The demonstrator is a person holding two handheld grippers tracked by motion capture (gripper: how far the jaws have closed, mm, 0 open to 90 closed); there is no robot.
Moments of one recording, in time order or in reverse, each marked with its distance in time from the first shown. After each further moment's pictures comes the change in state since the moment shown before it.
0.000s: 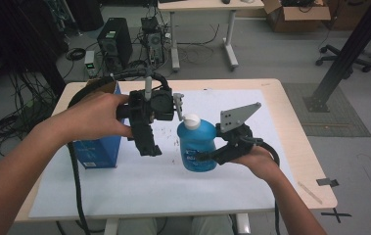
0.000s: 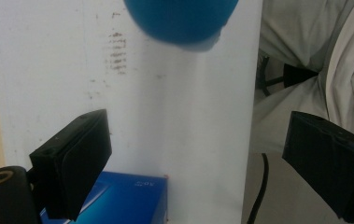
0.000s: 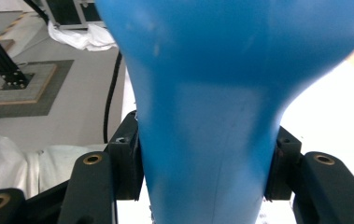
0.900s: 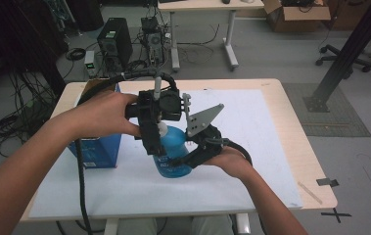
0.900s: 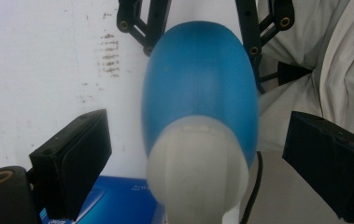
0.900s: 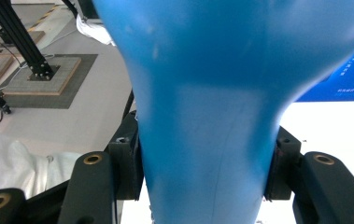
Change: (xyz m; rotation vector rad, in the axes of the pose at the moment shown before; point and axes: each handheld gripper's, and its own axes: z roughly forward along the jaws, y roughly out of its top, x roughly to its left) left arm 0.005 0.011 0.010 0.024 -0.034 0.010; right arm 0.001 0.024 0.062 0.020 0.116 -0.043
